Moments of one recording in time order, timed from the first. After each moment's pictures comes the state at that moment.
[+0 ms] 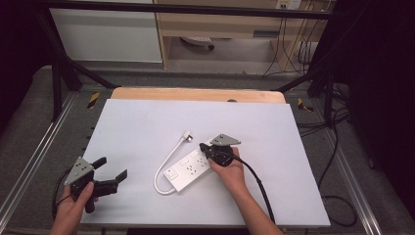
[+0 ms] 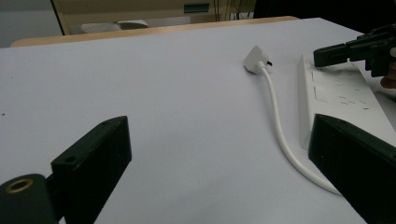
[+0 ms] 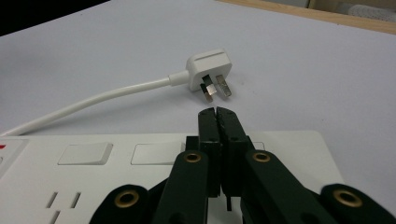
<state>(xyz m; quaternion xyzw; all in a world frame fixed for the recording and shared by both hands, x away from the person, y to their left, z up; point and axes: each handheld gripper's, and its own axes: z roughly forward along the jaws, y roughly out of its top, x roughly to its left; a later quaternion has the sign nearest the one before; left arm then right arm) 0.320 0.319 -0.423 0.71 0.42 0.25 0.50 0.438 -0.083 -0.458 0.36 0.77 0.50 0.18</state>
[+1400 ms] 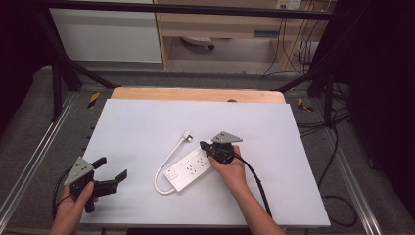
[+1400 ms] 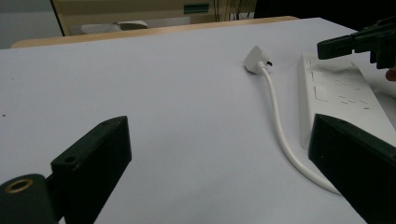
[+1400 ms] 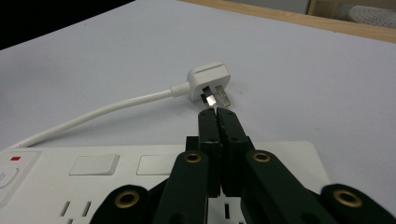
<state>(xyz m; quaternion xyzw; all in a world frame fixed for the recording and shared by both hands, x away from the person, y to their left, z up) 0.320 0.319 -0.423 0.71 0.42 0.25 0.50 0.438 -0.086 -0.446 0.36 0.76 0.50 0.18</state>
